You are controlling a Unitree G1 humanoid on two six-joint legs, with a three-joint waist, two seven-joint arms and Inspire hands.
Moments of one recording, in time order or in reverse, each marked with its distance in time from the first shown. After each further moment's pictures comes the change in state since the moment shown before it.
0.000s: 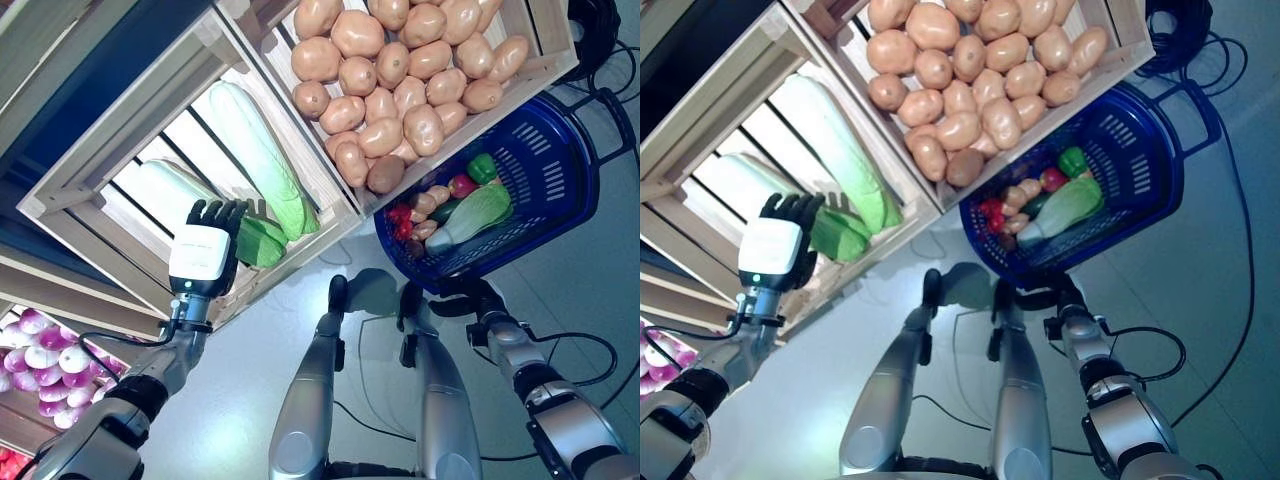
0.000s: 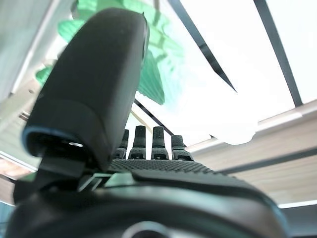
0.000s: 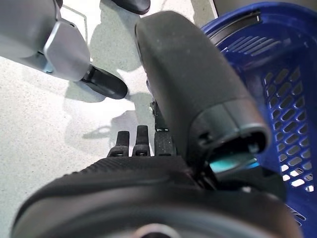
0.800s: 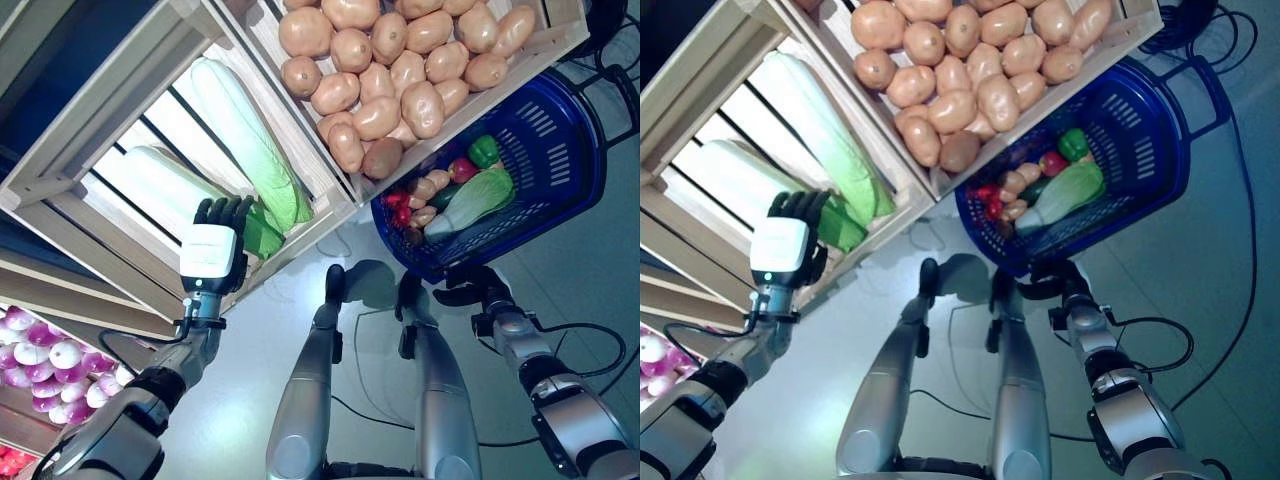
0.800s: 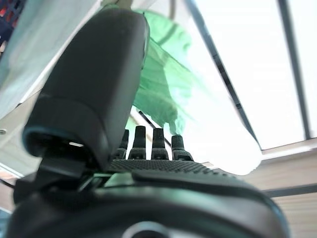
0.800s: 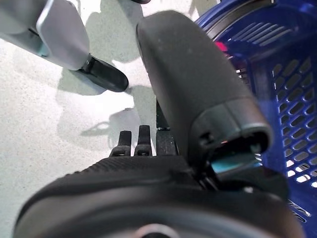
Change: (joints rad) left arm -0.118 -0.075 -0.058 0.087 -0.069 -0.019 0.075; right arm -0.038 -0.037 0.002 -0.037 0.008 0.002 0.000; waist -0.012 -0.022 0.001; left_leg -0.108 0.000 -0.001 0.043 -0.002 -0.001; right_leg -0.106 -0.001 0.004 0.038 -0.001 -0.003
